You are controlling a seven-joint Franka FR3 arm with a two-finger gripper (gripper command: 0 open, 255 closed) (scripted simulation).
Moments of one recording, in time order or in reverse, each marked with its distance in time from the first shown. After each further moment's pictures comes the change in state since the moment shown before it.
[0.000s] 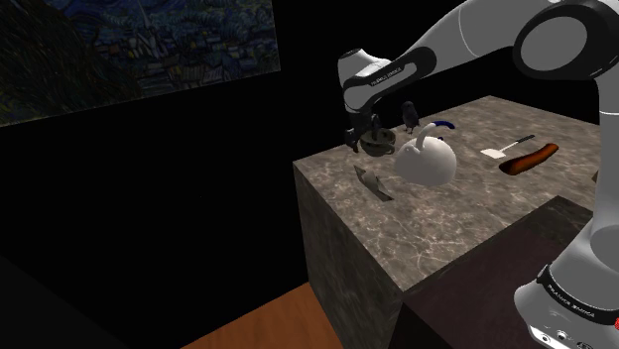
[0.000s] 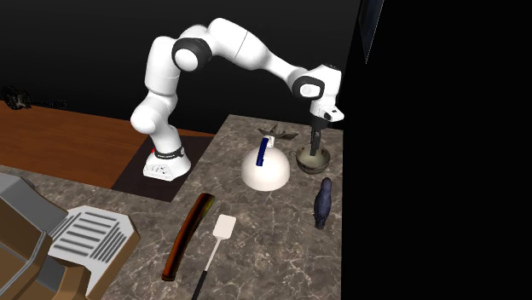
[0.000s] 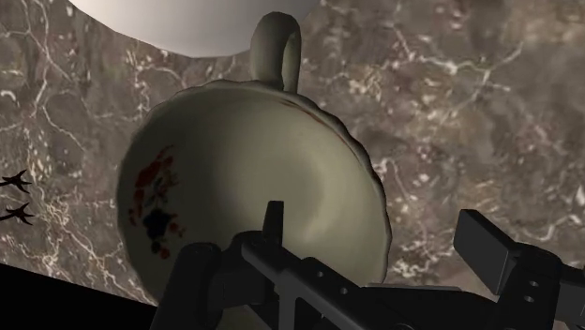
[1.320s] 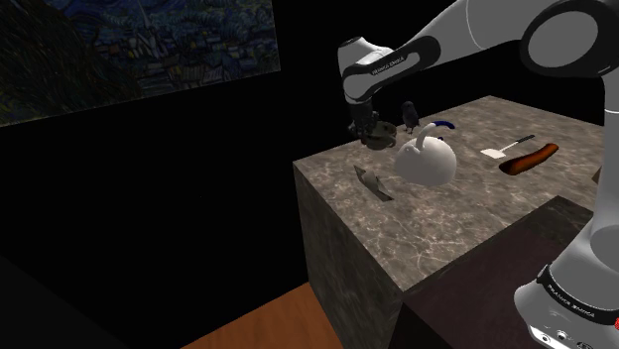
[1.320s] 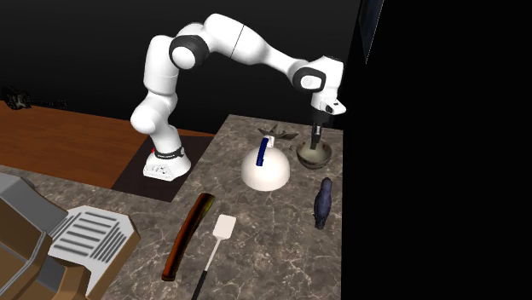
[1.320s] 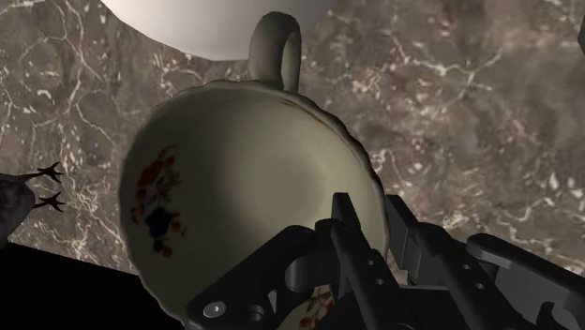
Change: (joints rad) arm -0.001 -0.029 0.002 0.036 0.008 -0.063 -0.016
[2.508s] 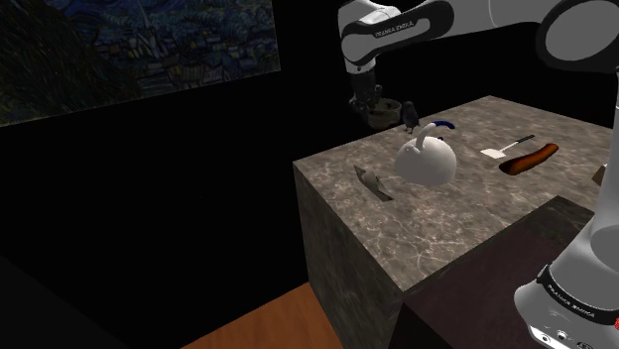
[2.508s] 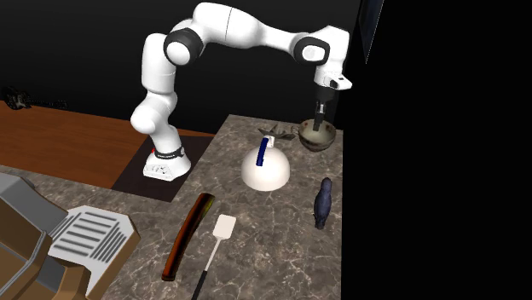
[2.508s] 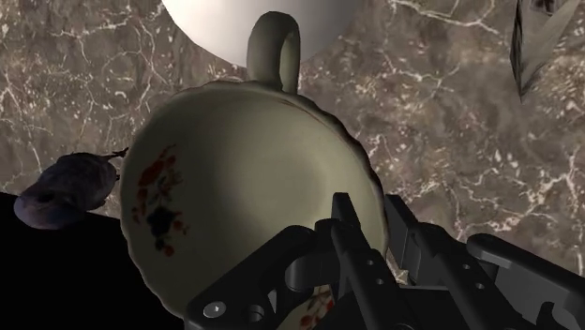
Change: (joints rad) arm 0.004 -0.059 0.005 0.154 0.017 -0.209 -0.042
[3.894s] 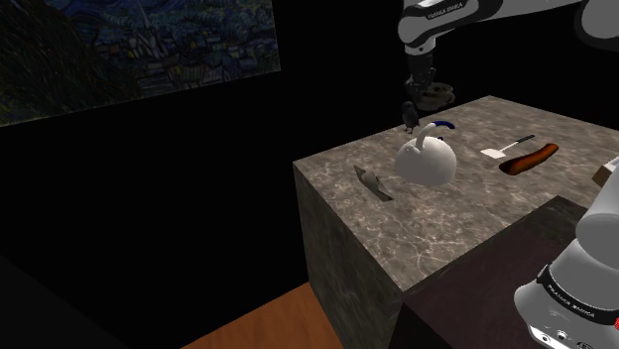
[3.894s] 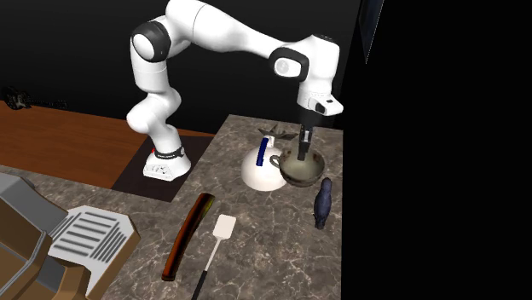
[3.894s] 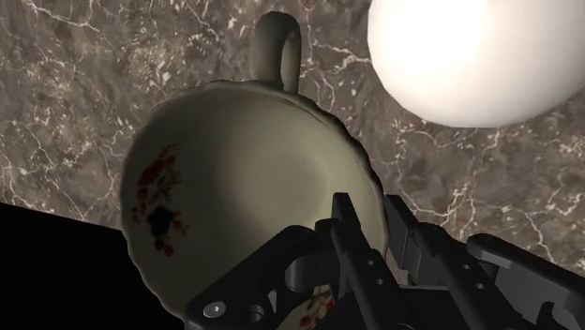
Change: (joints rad) arm -0.216 -0.149 -0.121 -0.162 0.013 0.082 -0.323
